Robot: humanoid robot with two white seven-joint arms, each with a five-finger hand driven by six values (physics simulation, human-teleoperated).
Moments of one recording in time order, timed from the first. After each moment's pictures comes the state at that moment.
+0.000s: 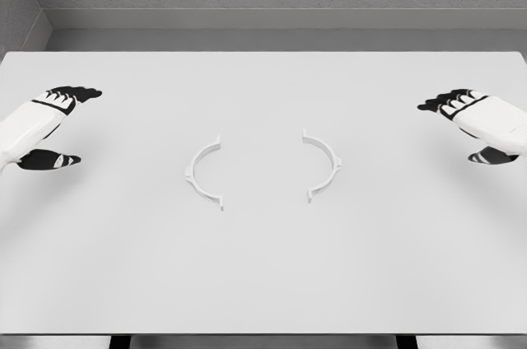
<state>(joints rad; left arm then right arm) -0.10 0.48 0.24 -1.53 -0.56 -0.61 -0.47 -0.15 -0.66 -0.09 -1.63 0.66 -0.54 0.59</state>
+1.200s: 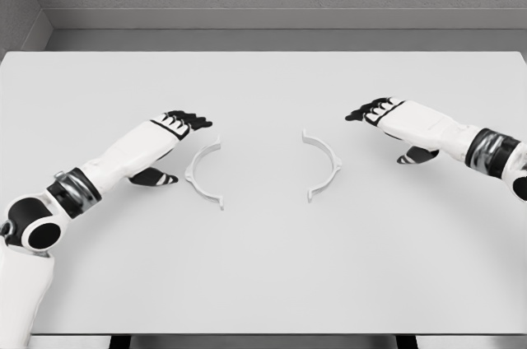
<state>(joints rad) -0.15 0.27 -0.01 -1.55 -0.74 -0.61 -0.47 -0.34 -0.55 0.18 -1.51 0.65 -0.54 0.61</state>
